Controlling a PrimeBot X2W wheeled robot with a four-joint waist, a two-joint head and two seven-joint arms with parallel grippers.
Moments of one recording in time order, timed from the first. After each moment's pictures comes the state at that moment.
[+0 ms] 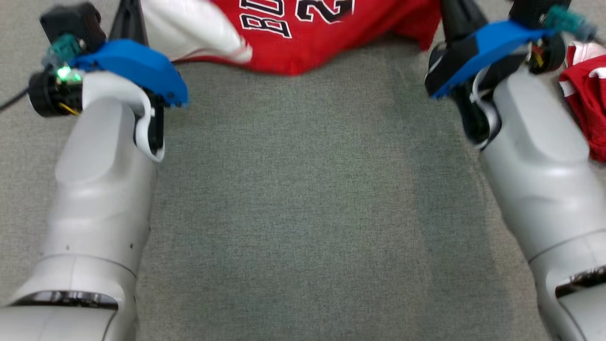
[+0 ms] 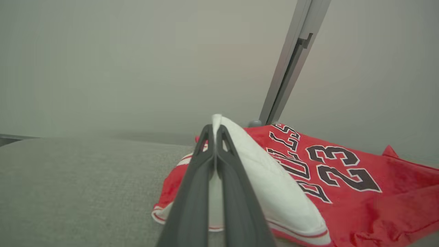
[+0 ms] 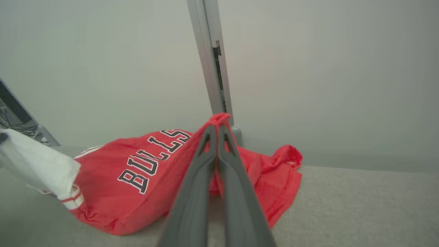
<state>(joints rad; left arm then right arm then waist) -1.10 0.09 -0.11 1.09 -0.28 -0.06 -0.26 -1.15 -0.11 0.30 0.97 0.44 0.13 -0.26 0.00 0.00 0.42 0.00</state>
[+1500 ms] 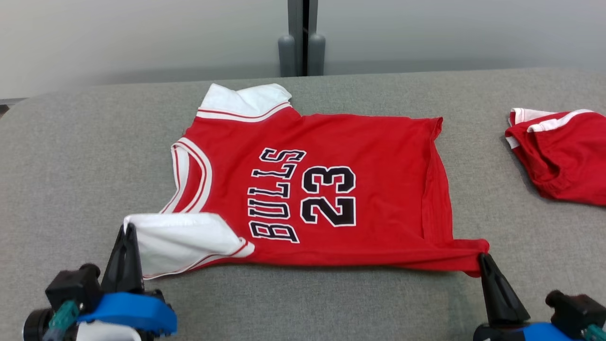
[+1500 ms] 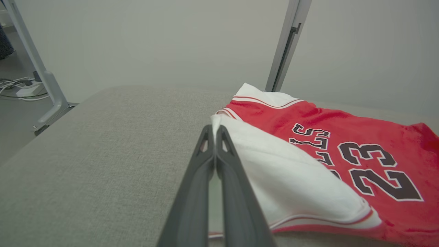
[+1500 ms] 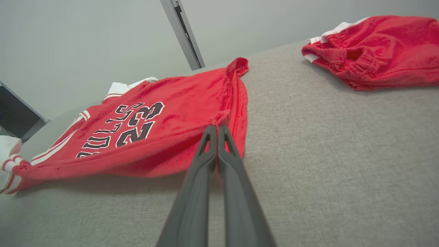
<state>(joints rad) 0.09 0.08 0.02 -0.08 -0.19 0.02 0.00 0.14 -0.06 0.00 0.02 0.36 0.13 -0.14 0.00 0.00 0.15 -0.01</state>
